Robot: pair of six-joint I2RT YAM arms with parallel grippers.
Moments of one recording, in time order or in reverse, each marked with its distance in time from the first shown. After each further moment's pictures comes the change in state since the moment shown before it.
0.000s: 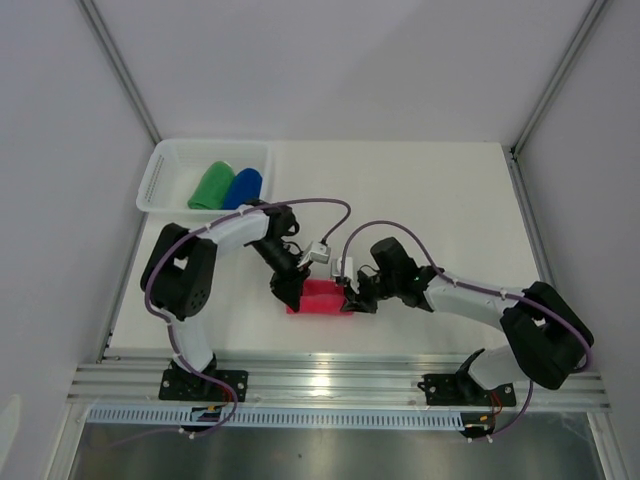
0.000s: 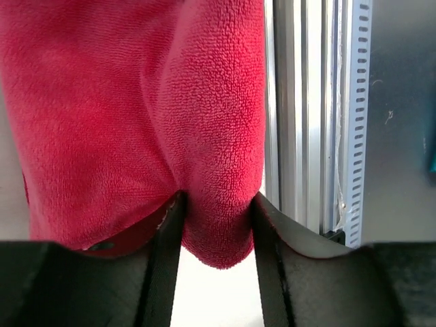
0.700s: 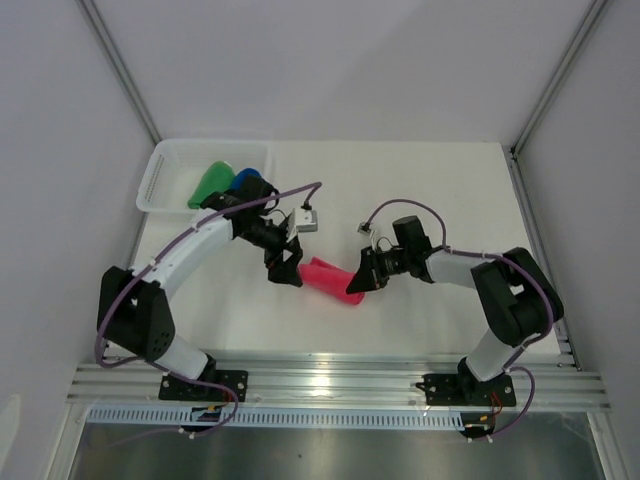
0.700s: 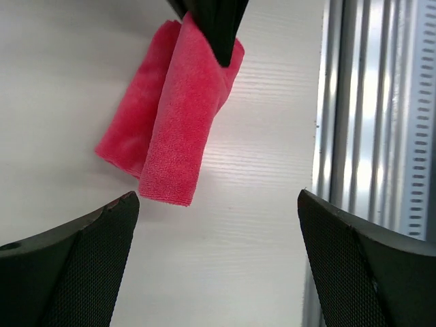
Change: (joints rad) left arm 0.076 -0.304 -0.008 0.231 0.001 -0.257; right arm -0.289 0.233 0.079 0.103 -0.287 0.689
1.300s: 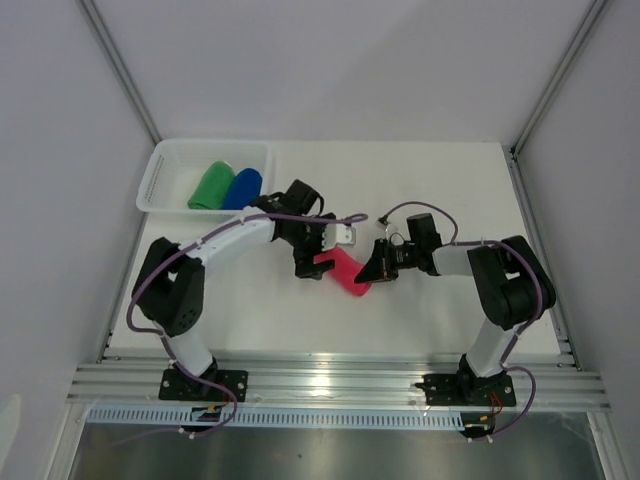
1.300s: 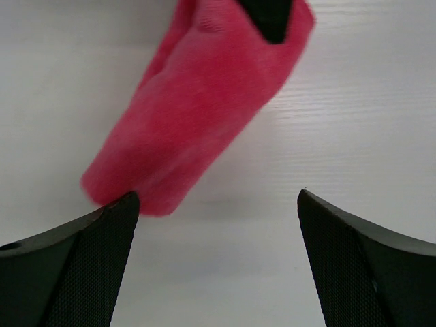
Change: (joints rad) left arm -0.236 0.171 0.041 0.226 -0.373 0.079; right arm -0.134 0.140 0.016 0.117 -0.057 0.309
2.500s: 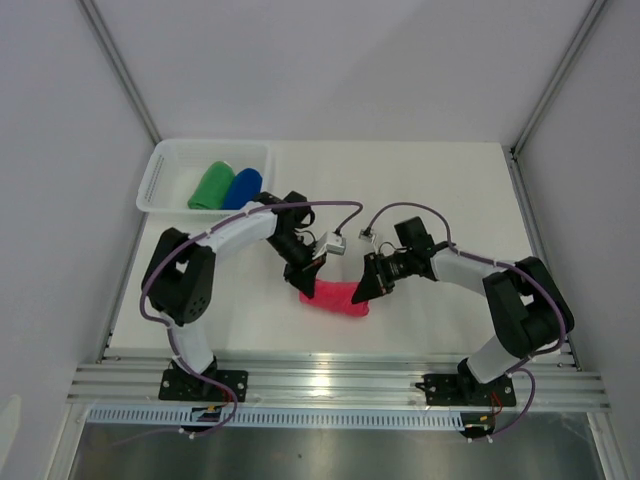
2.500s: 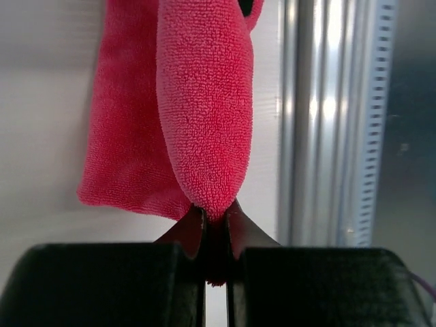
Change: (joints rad) left arm 0.079 0.132 0.087 -0.340 0.306 -0.010; right arm 0.106 -0.180 0.024 -0.371 -0.008 -0.335
